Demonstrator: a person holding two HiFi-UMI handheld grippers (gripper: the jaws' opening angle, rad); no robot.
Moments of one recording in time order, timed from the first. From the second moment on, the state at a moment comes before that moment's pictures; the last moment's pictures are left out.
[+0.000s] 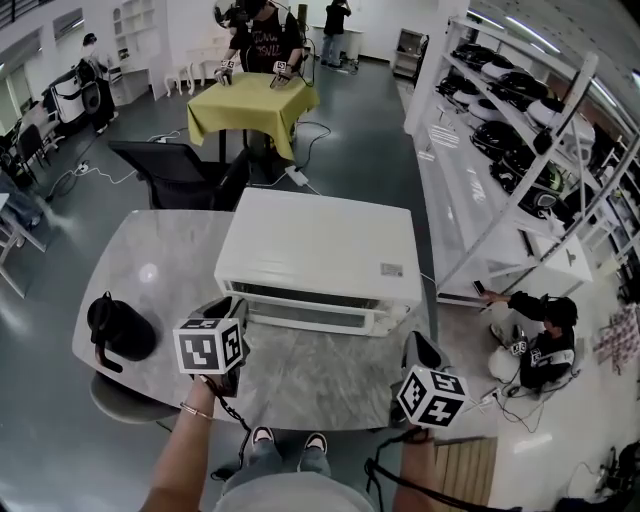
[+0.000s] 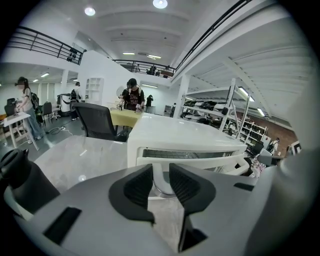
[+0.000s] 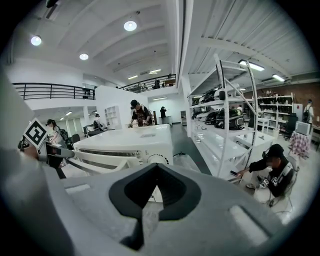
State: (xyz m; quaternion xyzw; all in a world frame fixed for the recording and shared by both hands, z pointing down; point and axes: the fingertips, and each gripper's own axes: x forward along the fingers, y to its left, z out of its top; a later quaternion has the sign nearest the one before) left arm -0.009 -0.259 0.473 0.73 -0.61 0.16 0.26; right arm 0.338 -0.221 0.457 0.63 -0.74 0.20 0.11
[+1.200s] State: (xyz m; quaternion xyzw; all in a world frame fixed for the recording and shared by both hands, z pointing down) left arm -0.014 -0.210 0.494 0.71 -0.62 0.16 0.28; right arm 0.323 -0.220 0.449 0.60 -0.77 0.18 0.13
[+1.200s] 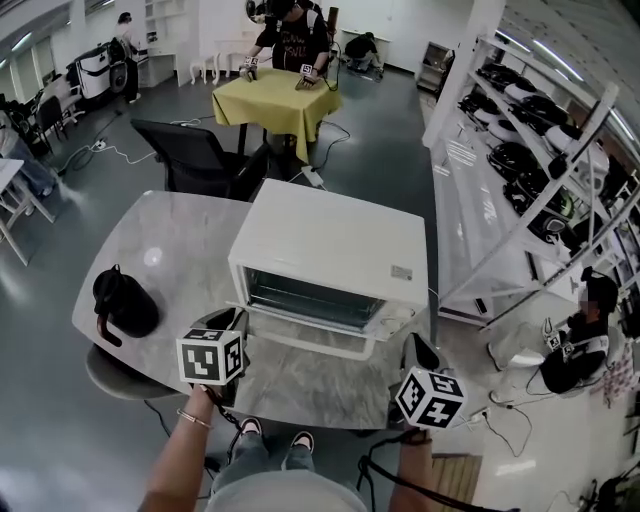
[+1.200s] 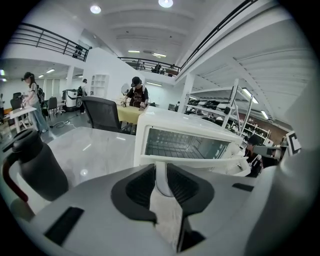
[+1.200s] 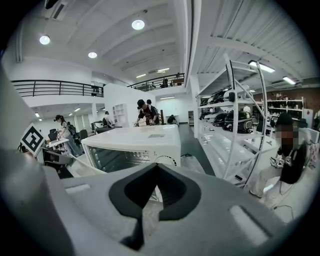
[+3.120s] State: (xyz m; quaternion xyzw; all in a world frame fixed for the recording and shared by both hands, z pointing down) left arm -0.015 -0.138 0.554 0.70 -0.60 0.18 0.34; right arm 0.290 -0.221 0.468 0.55 -0.80 0.18 0.19
